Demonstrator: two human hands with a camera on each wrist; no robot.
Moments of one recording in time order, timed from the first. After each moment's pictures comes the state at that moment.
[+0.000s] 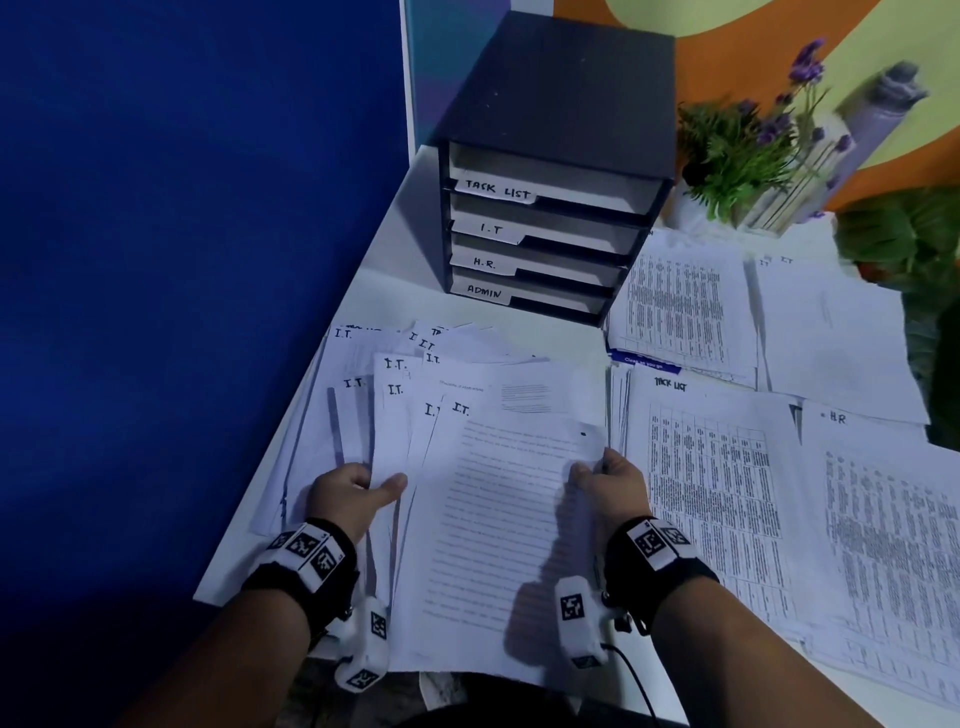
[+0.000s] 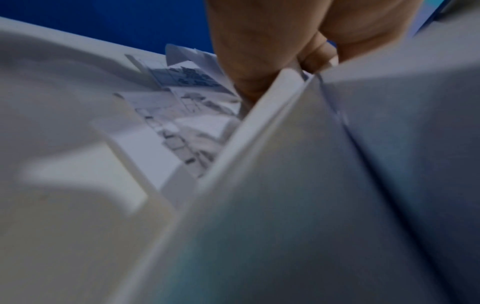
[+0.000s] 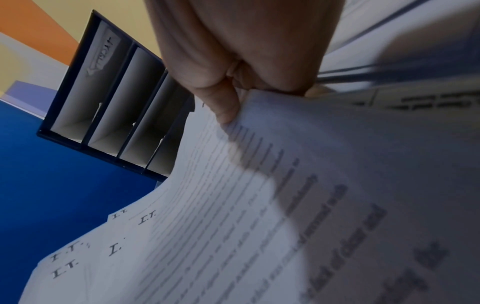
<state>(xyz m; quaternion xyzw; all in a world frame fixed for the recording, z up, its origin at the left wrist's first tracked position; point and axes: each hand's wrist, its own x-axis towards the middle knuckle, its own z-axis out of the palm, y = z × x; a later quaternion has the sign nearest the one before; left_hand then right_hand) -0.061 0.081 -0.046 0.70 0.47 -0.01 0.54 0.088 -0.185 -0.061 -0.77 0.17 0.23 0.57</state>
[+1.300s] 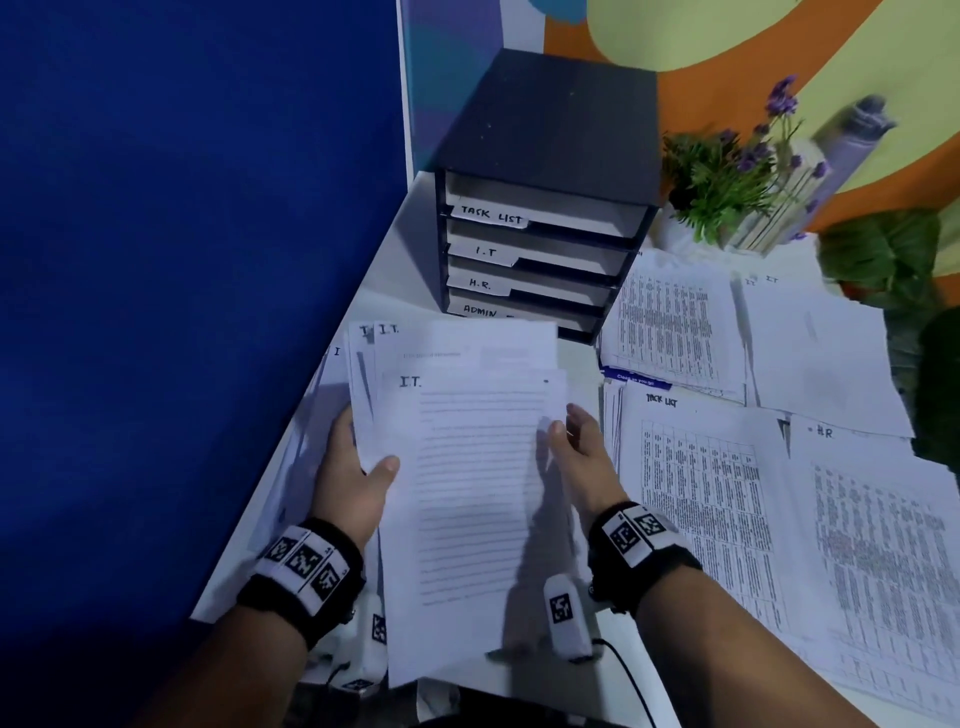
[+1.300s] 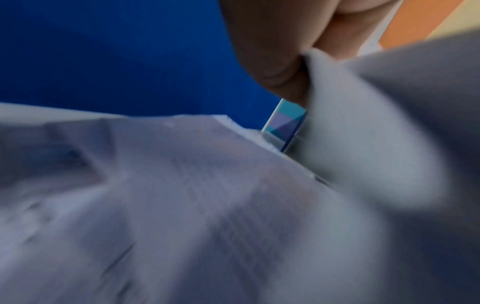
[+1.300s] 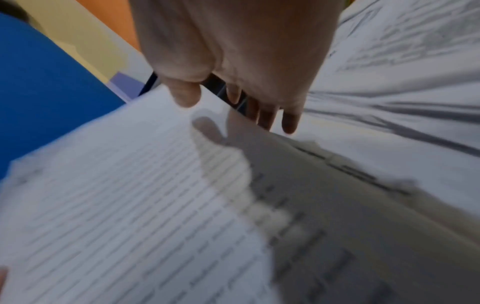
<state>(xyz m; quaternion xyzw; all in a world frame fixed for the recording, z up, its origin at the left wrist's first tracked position) -0.045 0.060 0.031 0.70 0.33 0.14 0.62 0.091 -0.147 0.009 -0.77 0.00 0.22 0.61</state>
